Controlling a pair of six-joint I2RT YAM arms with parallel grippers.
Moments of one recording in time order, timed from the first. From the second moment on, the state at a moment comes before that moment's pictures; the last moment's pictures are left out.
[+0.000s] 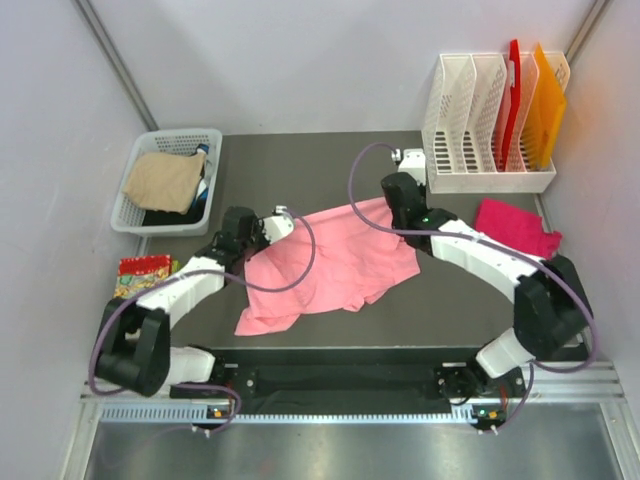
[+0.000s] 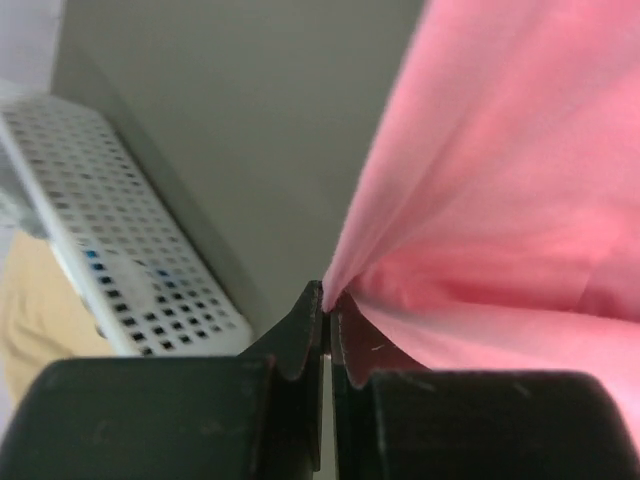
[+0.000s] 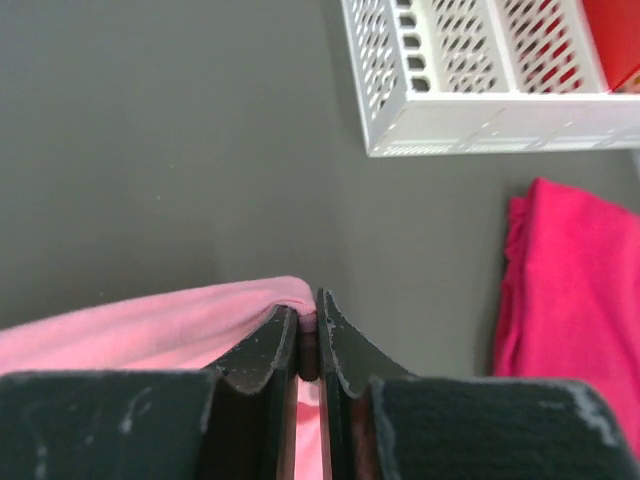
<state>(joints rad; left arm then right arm) -0.33 1.28 0.66 -0.06 -0.09 0.79 0.62 1.49 1.07 -0.15 0.76 0.21</state>
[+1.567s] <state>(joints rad) -0.30 1.15 0.48 -0.12 0.17 0.70 0.71 1.54 0.68 0.12 0.39 0.44</state>
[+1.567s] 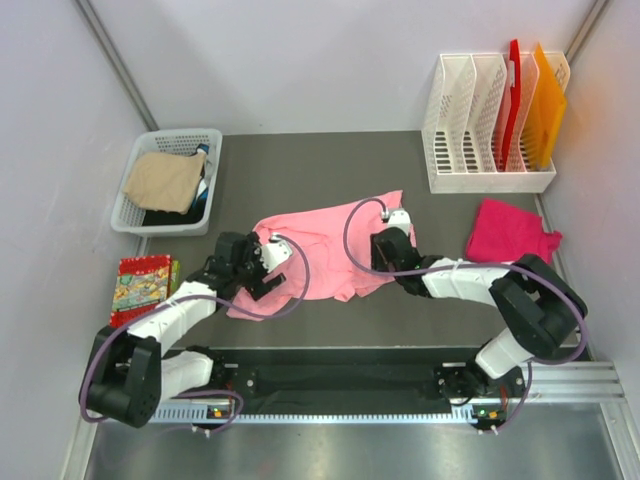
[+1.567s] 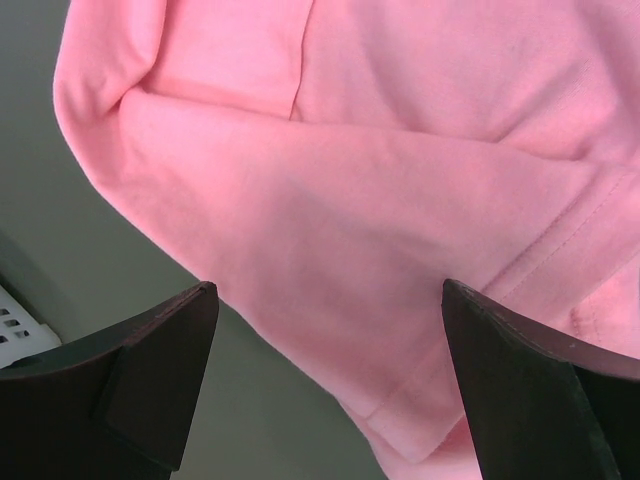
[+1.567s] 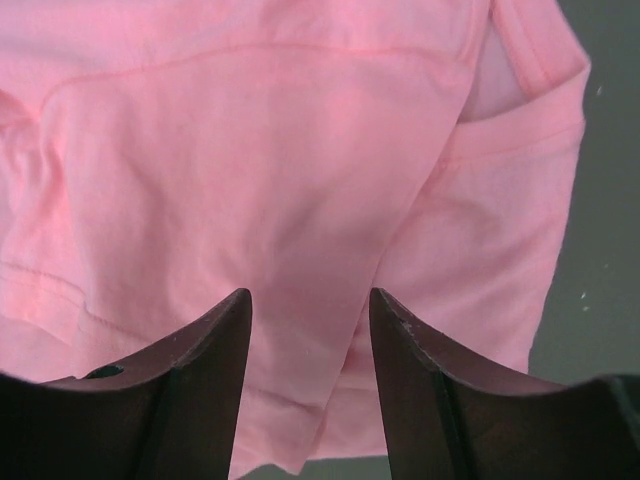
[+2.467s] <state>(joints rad) -0.43 0.99 0.51 -0.25 0.05 0.67 0.82 1.53 0.62 0.14 0.44 0.49</state>
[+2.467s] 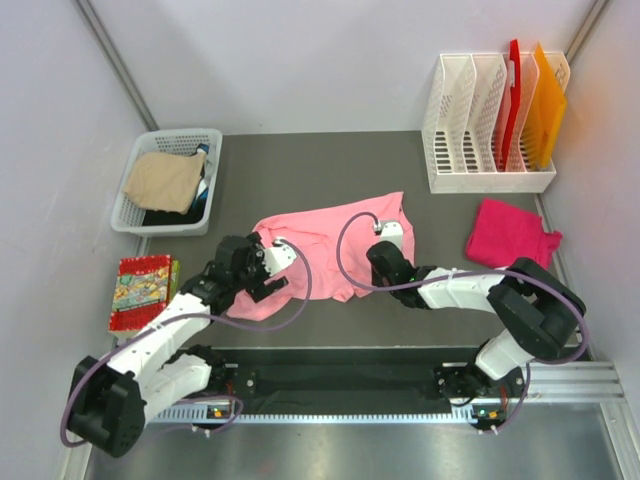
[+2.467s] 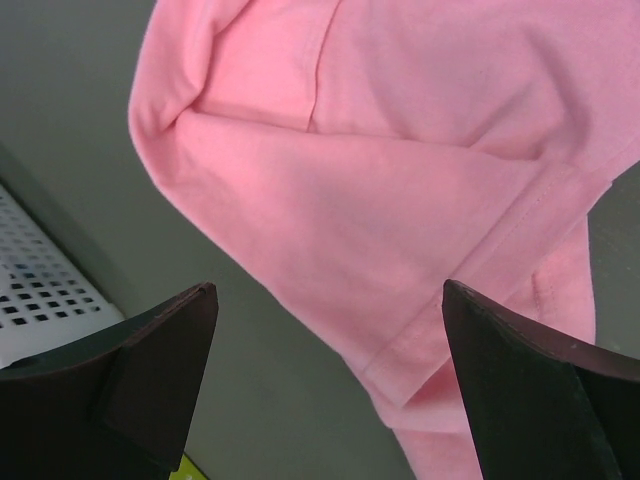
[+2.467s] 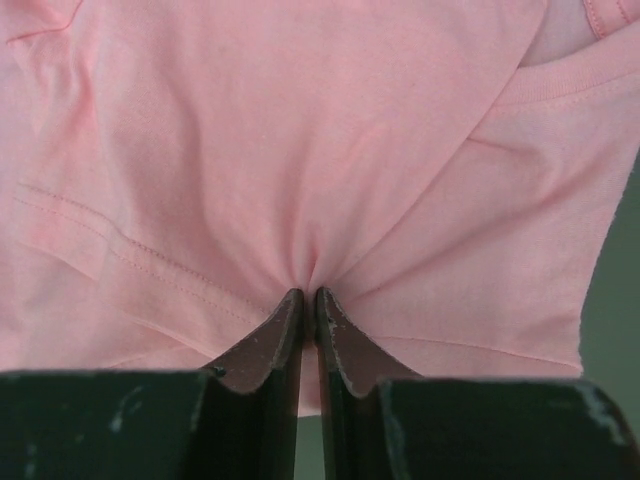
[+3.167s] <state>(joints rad) -0.43 1.10 0.45 -0.18 -0.05 0.69 0.82 1.47 0.61 0.13 0.46 0.49</state>
